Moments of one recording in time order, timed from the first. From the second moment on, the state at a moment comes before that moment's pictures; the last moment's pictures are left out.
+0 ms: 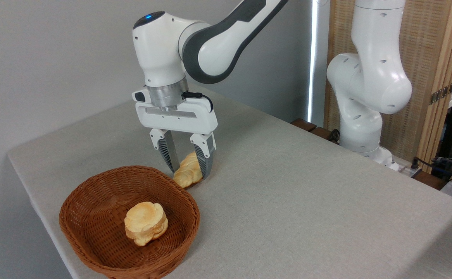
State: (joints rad) arm -0.28 -0.07 -0.07 -2.19 0.05 2.09 0.00
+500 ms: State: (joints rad) arm -0.29 -0.07 -0.07 -2.18 0.05 2.09 0.00
